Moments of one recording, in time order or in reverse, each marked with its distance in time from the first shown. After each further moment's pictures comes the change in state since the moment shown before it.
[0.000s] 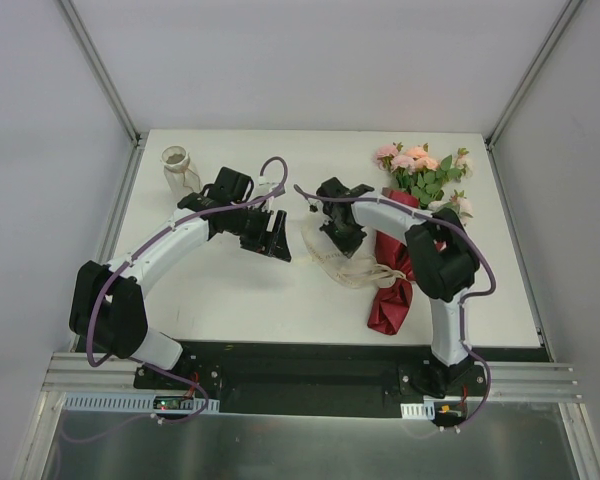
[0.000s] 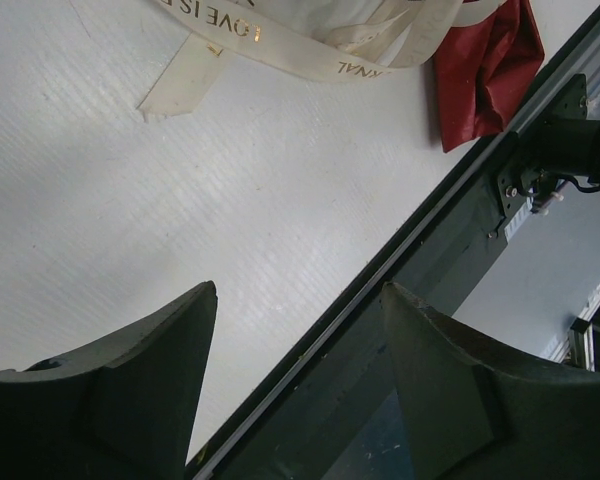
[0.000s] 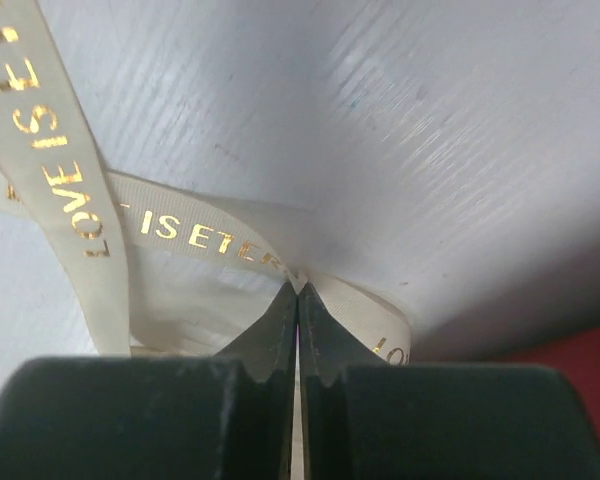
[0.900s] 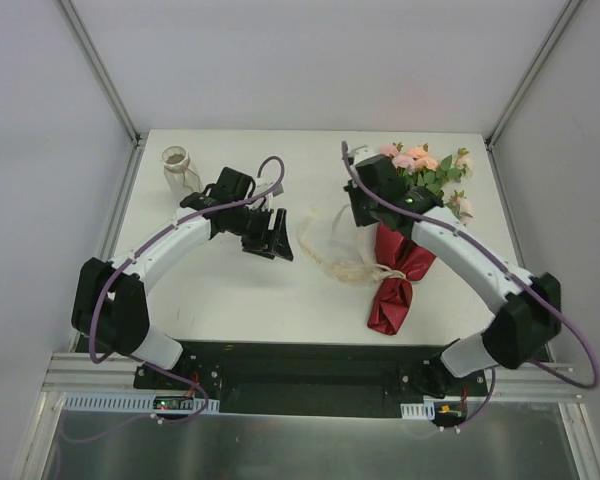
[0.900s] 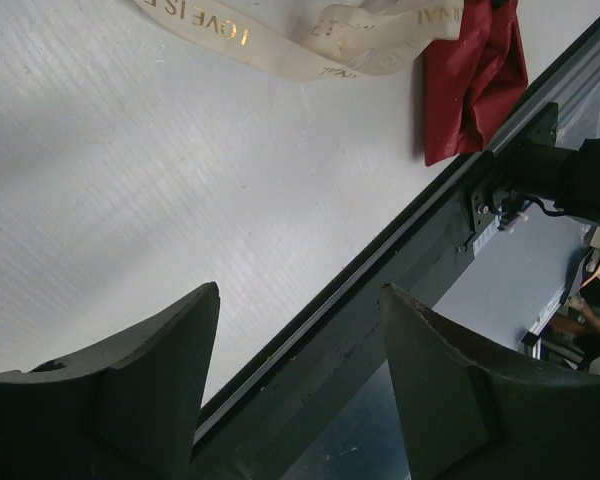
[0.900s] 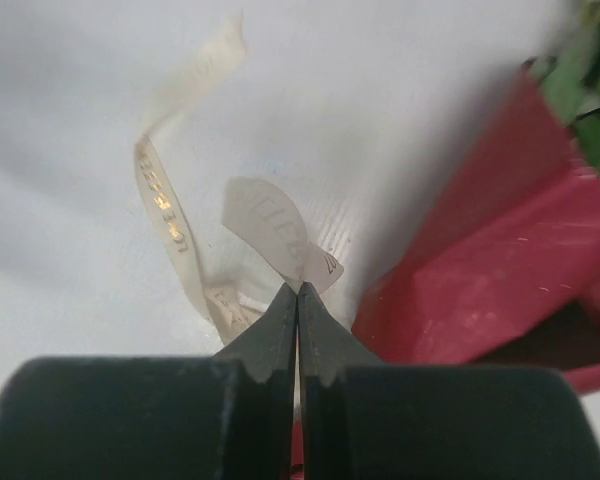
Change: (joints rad) left arm -0.003 0.008 0.002 0.001 -0.001 -0.119; right arm 0.000 -0.476 -0.148 0.191 0.105 0.198
